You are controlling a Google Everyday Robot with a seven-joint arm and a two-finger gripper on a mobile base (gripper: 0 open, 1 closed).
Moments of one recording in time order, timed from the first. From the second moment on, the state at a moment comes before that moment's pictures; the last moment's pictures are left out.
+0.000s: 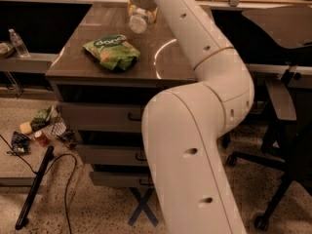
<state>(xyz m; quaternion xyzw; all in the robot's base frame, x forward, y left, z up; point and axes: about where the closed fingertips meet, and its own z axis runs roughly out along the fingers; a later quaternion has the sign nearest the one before) 0.880 0.039 0.932 -0.92 0.10 -0.33 0.17</state>
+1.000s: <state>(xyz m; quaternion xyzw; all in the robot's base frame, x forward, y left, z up) 0.902 0.055 0.893 -0.93 0.15 -0.31 0.16</state>
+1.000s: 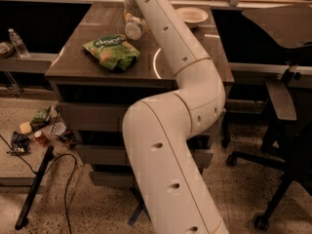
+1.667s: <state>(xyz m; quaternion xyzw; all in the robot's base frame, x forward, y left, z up) 0.910 0.059 0.890 -0.92 0.16 -0.32 0.15</state>
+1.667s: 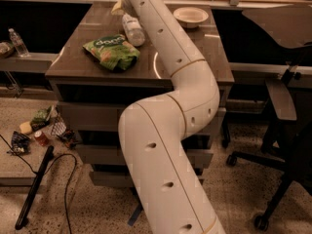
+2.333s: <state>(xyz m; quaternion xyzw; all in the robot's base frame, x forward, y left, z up) 0.915 0.031 0.907 -0.91 0.18 -0.35 0.15</state>
